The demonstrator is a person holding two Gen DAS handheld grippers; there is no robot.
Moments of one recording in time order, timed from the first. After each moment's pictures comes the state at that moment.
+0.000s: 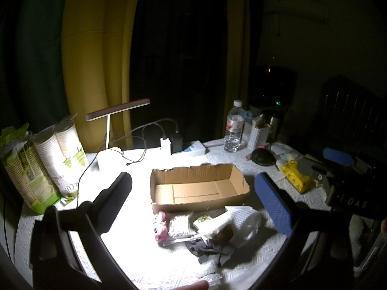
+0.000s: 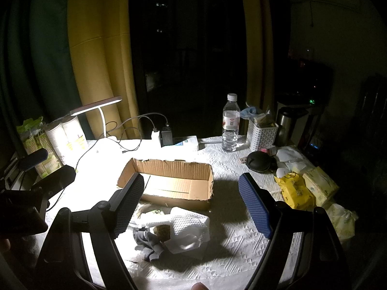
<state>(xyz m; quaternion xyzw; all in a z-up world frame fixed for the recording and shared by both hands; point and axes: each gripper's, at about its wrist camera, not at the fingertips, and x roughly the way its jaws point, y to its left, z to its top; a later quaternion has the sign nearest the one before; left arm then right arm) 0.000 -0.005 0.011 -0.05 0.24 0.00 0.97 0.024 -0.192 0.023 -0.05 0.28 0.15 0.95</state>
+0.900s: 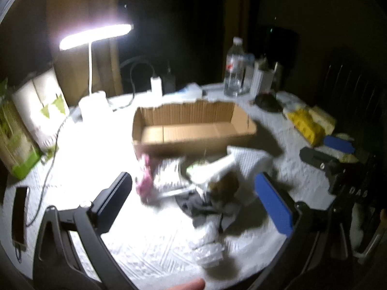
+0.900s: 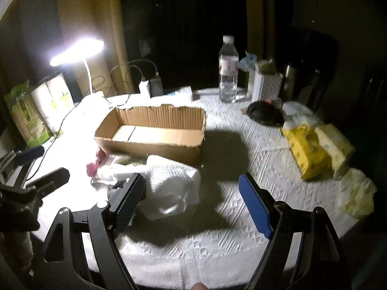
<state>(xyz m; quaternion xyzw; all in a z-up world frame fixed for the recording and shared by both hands) 0.015 -0.032 -0.110 -0.04 0.36 -0.01 0.93 0.042 -0.225 -0.092 -0.05 0.37 0.15 0.92</state>
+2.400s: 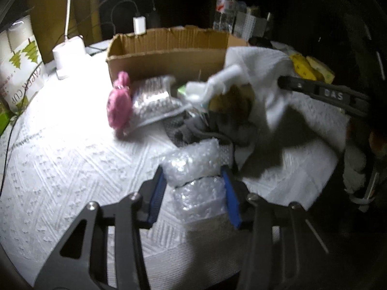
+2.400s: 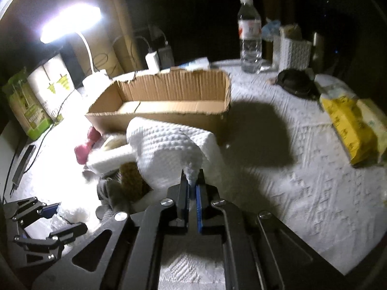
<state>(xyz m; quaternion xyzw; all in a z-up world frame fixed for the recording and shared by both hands) -0.001 -0.025 -0.207 -0.04 0.45 -0.07 0.89 0.082 -0.208 -0.165 -0.03 0.40 0.19 0.89</state>
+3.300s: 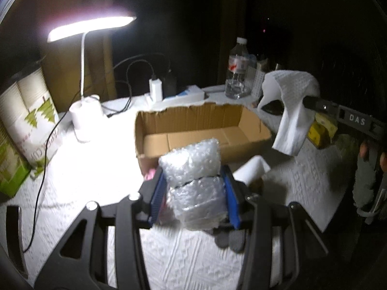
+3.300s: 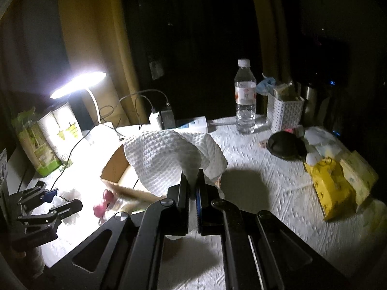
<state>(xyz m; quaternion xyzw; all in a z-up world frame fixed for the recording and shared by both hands) 0.053 0.006 -0.120 -0.04 0.35 -0.05 0.94 0.110 -0.214 -0.071 -0.01 0.31 0.20 0.93</state>
